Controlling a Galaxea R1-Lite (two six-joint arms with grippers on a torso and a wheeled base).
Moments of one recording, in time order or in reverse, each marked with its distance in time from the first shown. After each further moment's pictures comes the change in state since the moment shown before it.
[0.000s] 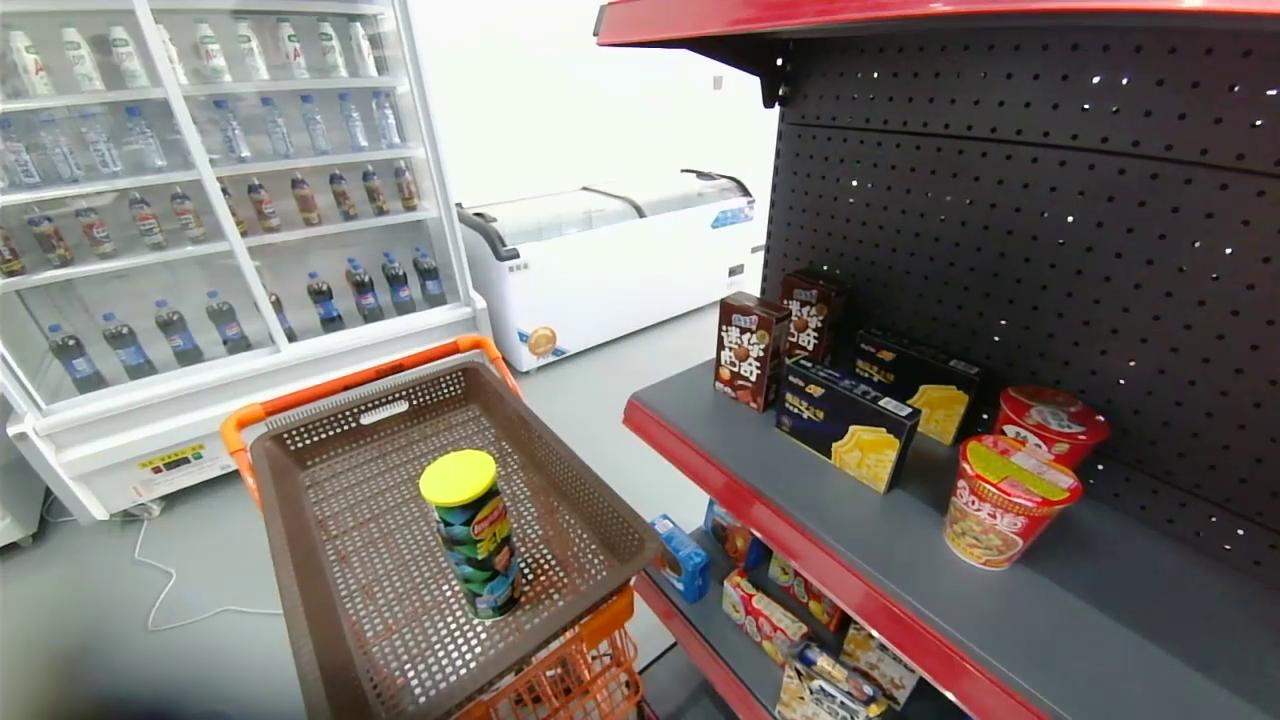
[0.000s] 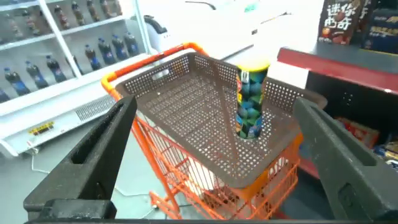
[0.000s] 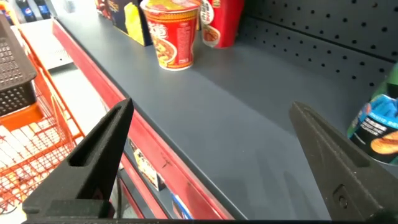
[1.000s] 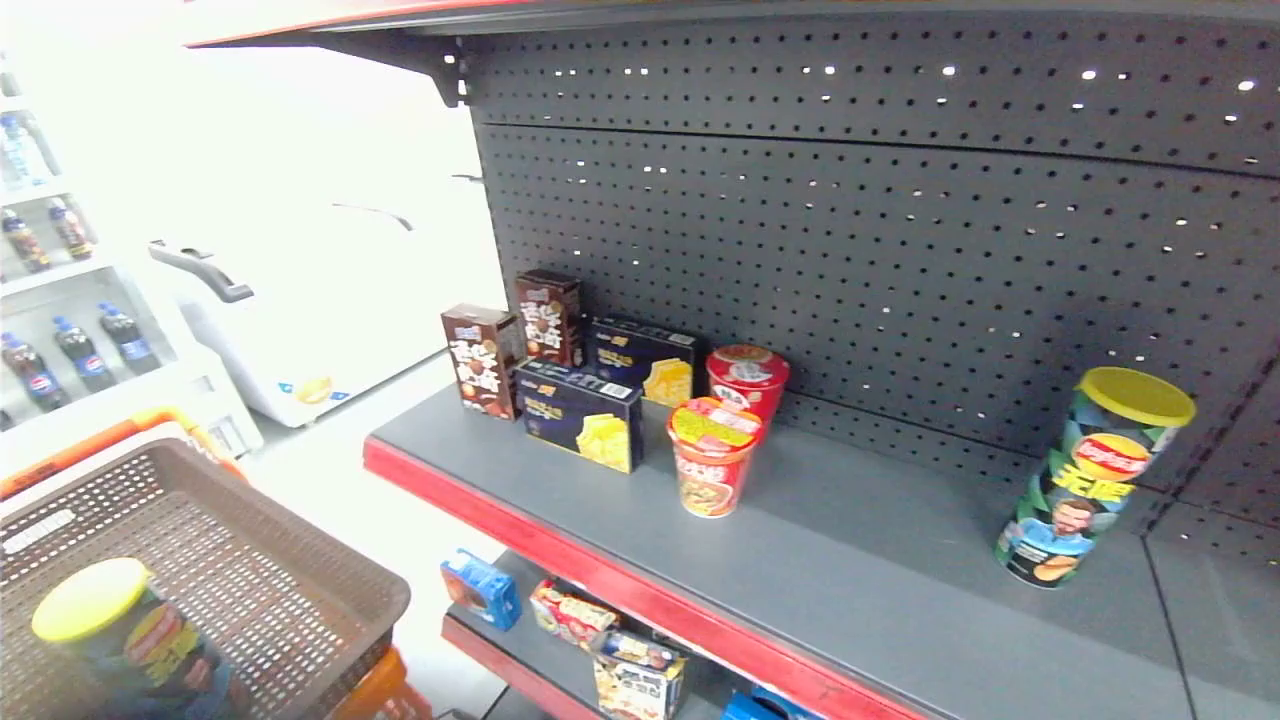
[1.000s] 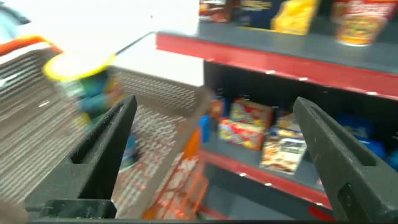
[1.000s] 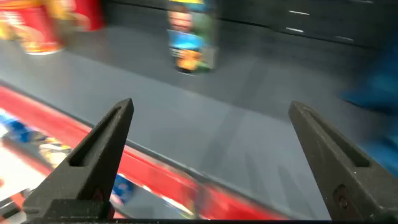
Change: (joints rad) left arm 0.004 -0.125 0.284 -0.092 -0.003 -0.081; right arm 0.000 0.000 -0.001 0.001 -0.002 -0.003
